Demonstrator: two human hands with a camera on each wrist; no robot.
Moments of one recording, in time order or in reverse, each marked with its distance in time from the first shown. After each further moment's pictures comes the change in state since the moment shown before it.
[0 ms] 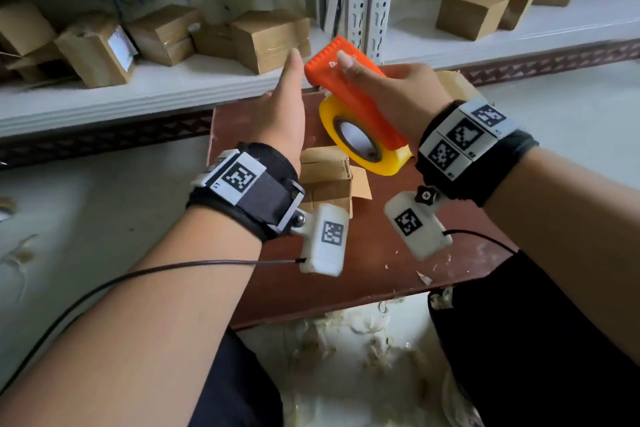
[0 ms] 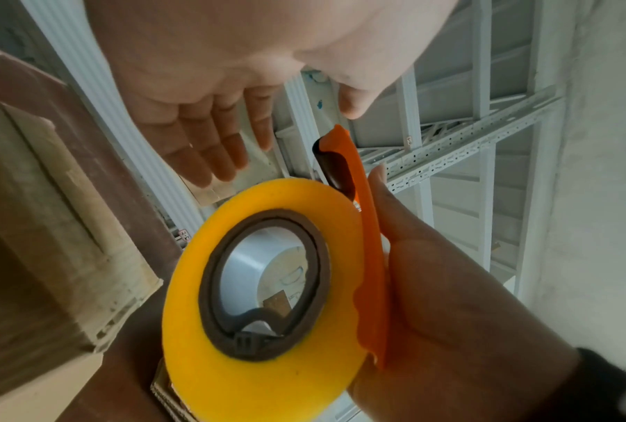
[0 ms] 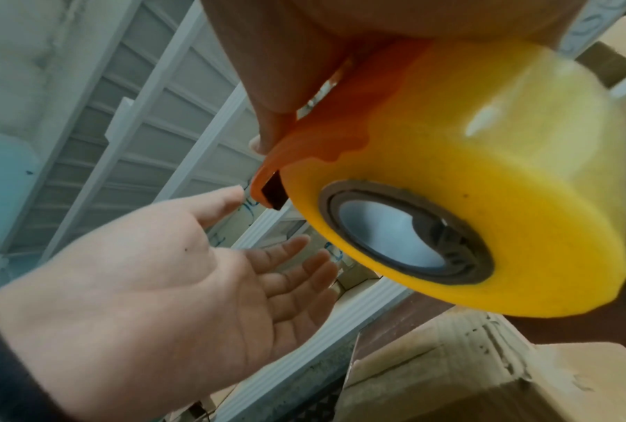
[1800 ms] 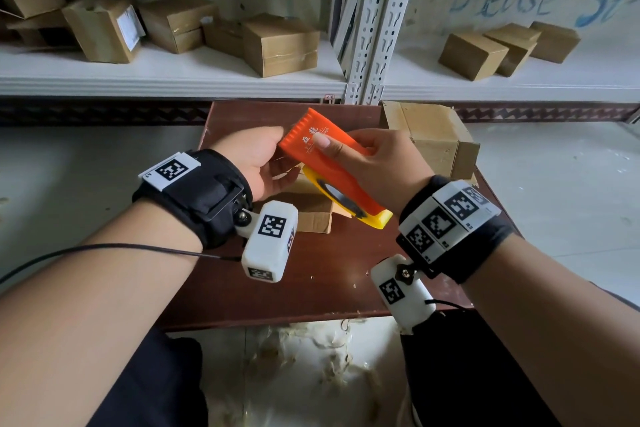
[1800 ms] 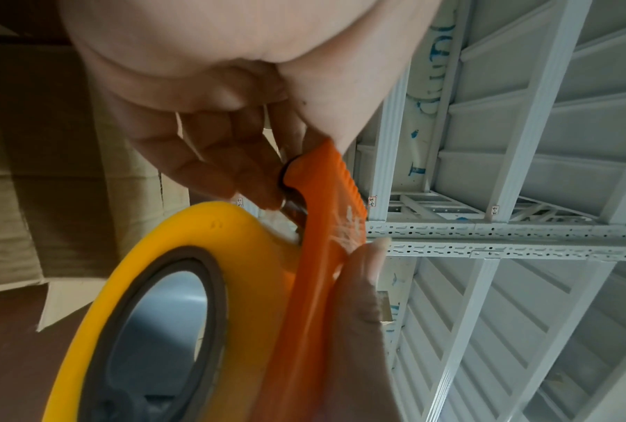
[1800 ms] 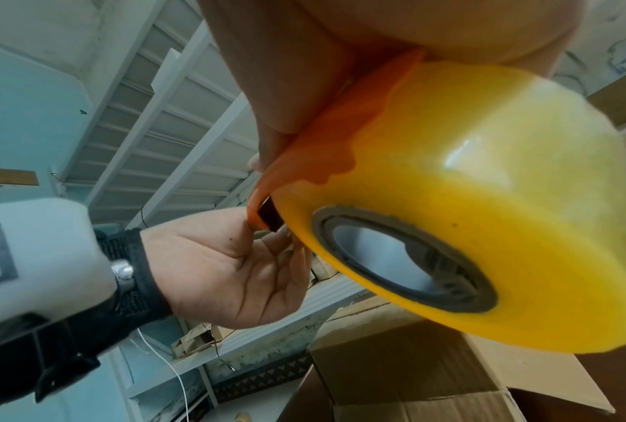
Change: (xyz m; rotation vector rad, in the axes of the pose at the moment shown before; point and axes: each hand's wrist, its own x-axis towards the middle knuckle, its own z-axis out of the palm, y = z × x) left_hand 0.015 -0.015 -0.022 -0.128 -0.139 -0.311; right_hand -0.025 0.021 -0.002 -0.237 -0.191 -0.149
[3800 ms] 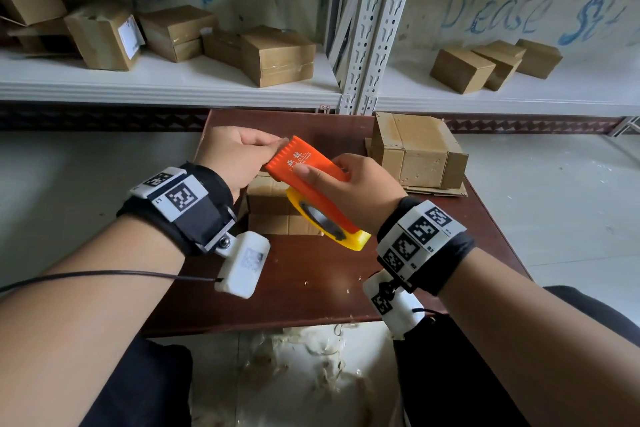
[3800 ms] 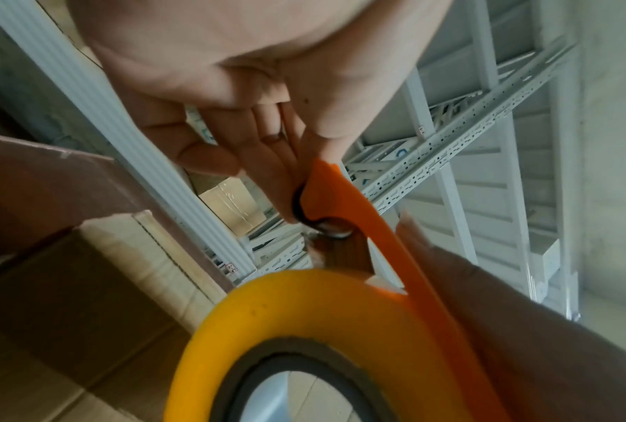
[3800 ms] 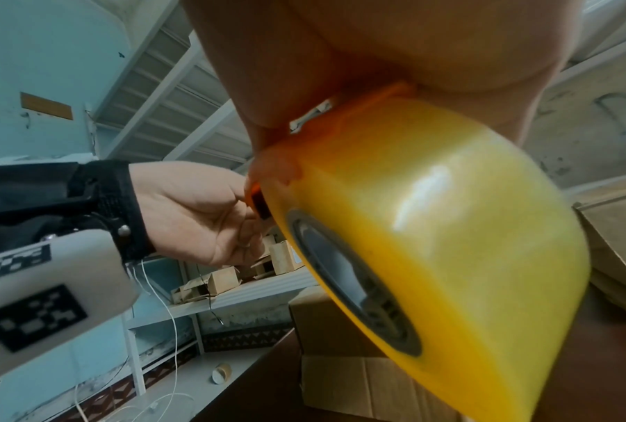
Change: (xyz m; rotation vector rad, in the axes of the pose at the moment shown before) left_hand 0.001 -0.005 -0.028 0.386 0.160 0.506; right_hand 0.000 0.009 0.018 -0.222 -0.116 0.060
